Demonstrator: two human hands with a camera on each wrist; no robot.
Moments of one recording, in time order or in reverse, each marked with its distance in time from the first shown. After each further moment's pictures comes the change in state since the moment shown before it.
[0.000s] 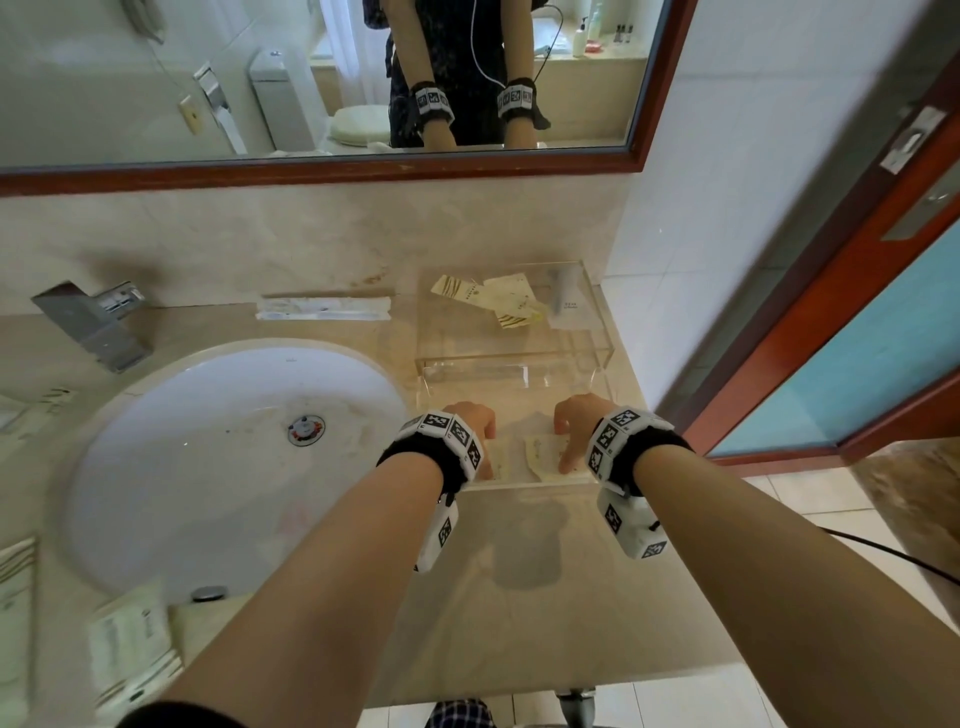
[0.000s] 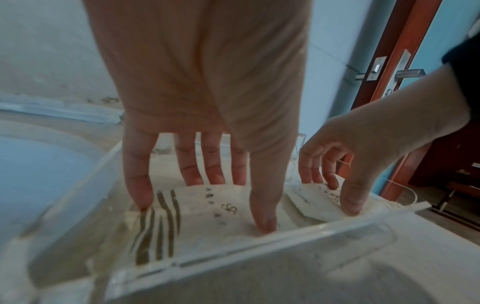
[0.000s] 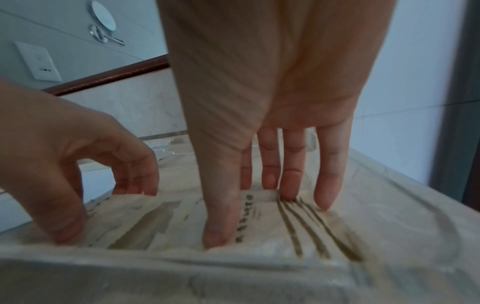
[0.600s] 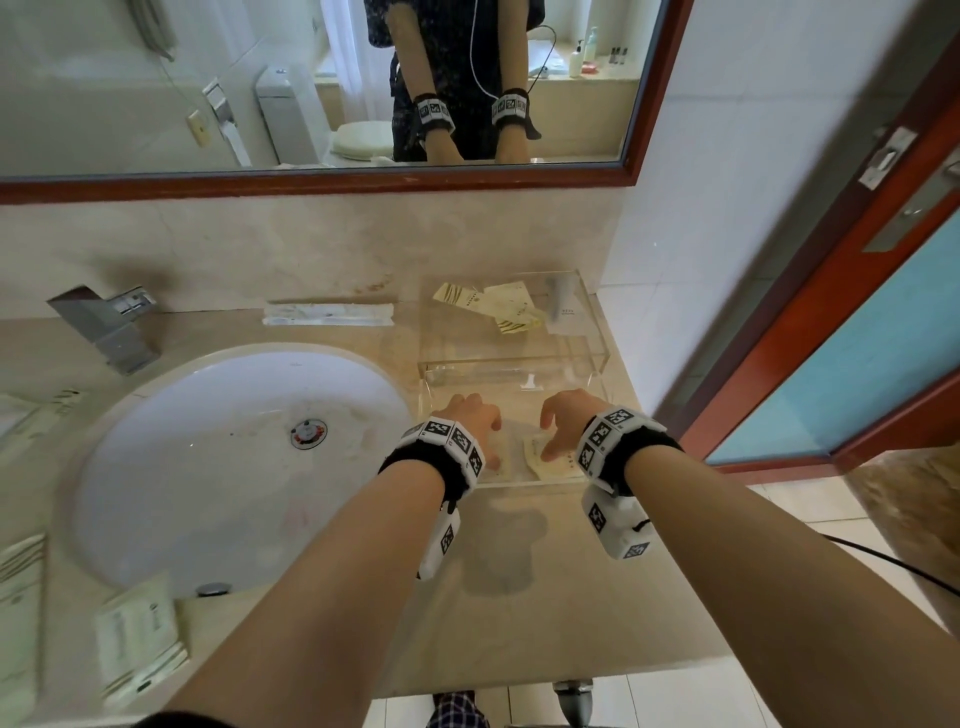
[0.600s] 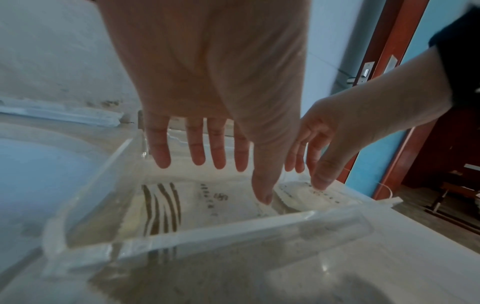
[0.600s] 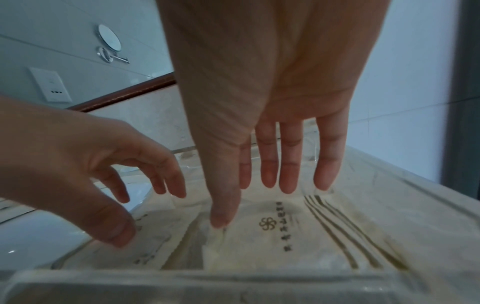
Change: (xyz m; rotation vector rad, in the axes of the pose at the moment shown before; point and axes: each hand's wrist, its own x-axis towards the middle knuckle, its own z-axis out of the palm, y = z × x) left_hand -0.012 0.001 0.009 0.042 0.185 0.030; right_hand -0.065 -0.020 -0.028 0.189 0.106 -0.082
